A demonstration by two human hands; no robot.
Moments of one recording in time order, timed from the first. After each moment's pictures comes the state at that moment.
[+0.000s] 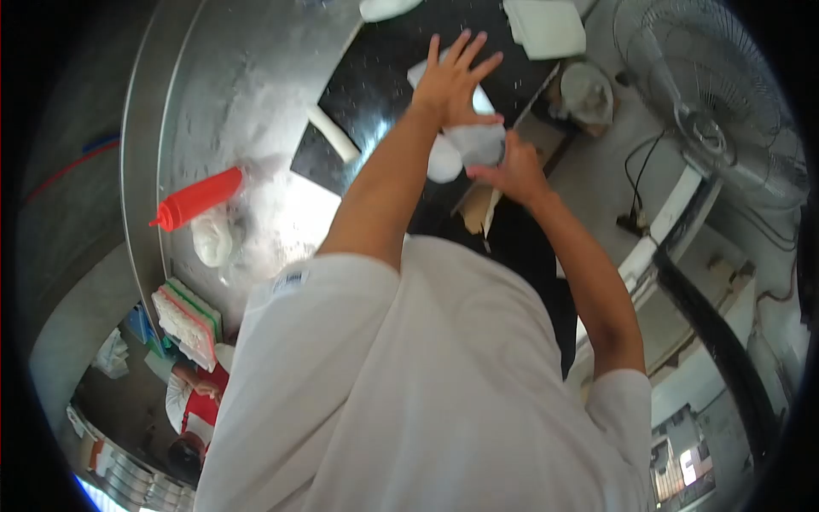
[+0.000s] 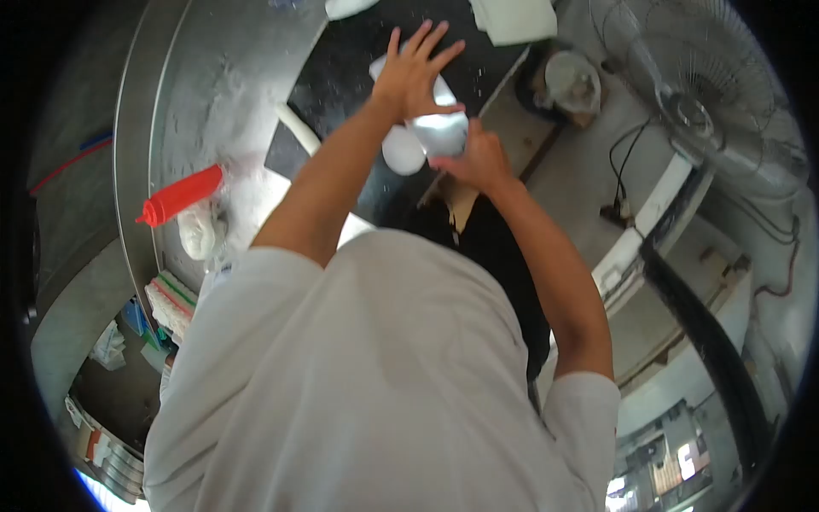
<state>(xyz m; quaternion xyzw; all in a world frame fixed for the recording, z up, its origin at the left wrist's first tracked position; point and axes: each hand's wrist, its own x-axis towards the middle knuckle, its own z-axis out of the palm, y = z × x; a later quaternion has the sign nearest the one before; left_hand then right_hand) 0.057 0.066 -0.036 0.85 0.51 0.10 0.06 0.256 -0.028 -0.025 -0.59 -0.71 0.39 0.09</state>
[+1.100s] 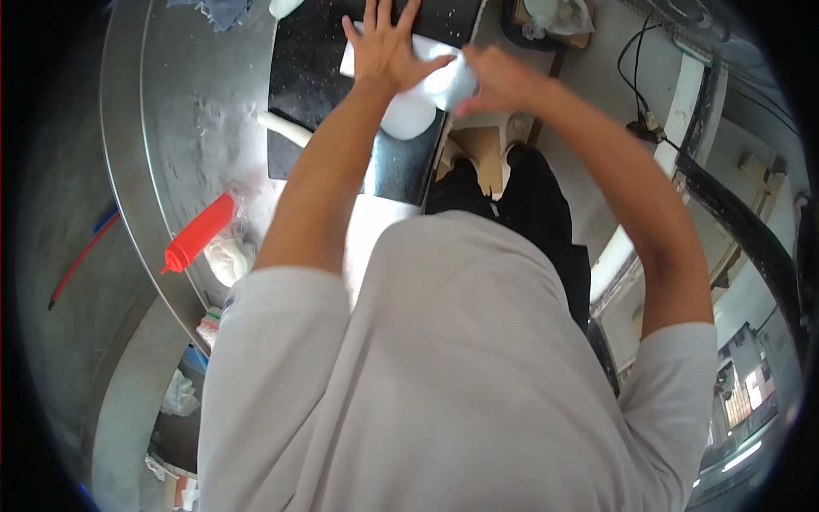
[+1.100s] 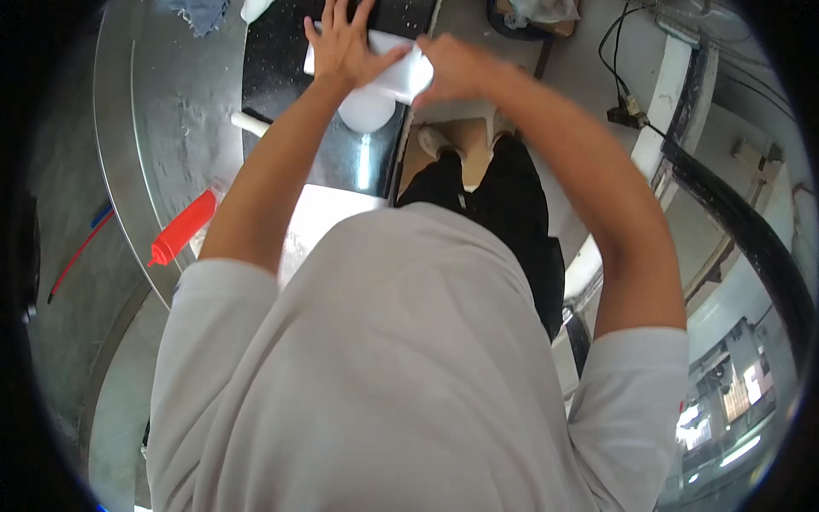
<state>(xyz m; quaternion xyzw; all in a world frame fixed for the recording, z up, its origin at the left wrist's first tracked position) 0.087 0.047 0.003 0.81 0.57 0.03 0.10 0.302 0.010 -0.016 -0.47 -0.79 0.39 0.02</state>
